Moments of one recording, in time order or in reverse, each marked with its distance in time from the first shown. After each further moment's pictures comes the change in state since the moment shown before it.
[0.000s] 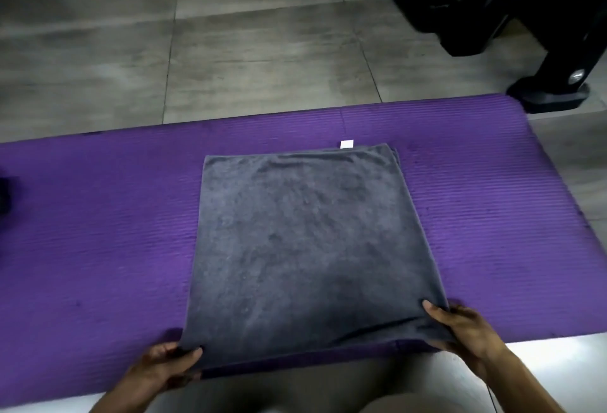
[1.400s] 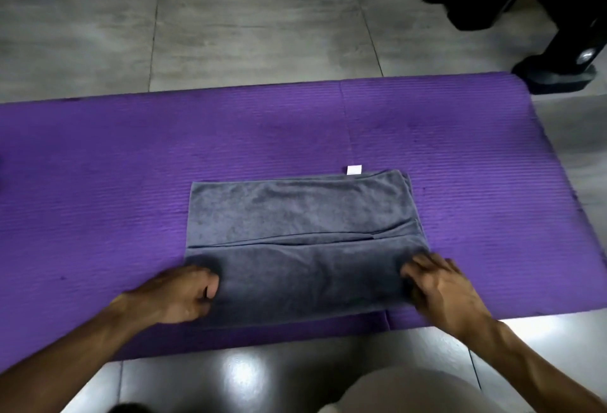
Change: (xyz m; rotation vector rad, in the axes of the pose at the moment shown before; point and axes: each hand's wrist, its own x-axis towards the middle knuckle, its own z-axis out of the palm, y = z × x) left_hand 0.055 0.069 0.010 1.440 -0.313 0.690; right_hand 0.019 -0.008 0.004 -1.607 0.228 -1.228
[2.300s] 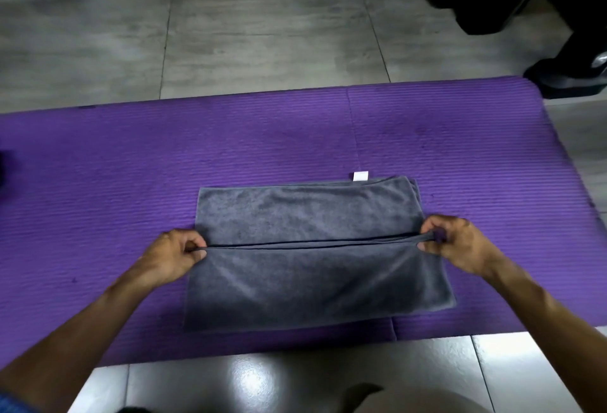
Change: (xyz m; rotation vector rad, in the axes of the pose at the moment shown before) left_hand 0.026 -0.036 -0.025 -0.523 0.454 -0.379; right_hand 0.073 0.065 -0.023 0.666 -0.174 0.303
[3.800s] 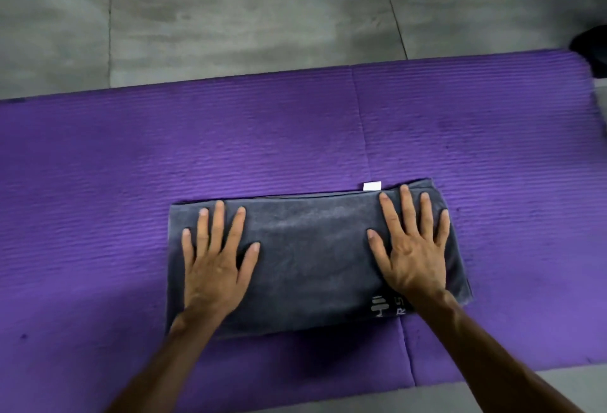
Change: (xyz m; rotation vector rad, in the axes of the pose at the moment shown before) left_hand 0.053 0.064 0.084 0.460 0.345 0.147; right_hand 0.068 -0.045 0.105 -0.586 0.295 0.136
